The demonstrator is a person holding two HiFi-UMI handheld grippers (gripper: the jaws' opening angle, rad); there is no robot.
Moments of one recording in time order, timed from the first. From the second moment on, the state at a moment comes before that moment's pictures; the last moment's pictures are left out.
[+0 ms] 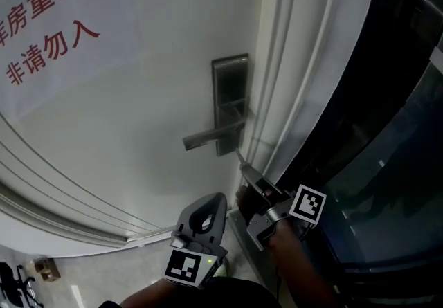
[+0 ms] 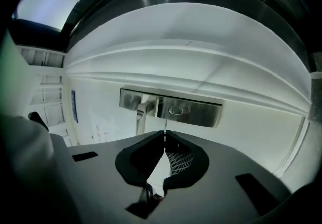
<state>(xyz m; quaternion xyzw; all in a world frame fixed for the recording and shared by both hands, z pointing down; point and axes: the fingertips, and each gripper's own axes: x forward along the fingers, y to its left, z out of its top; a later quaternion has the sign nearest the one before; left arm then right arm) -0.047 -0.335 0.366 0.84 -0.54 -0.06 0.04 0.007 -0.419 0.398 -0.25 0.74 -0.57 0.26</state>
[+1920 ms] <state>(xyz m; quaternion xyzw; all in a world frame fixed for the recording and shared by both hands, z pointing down) -0.057 -0.384 0.359 0.84 -0.53 -0.06 0.05 -0.028 -0.492 0.393 -0.29 0.71 -0.60 0.24</state>
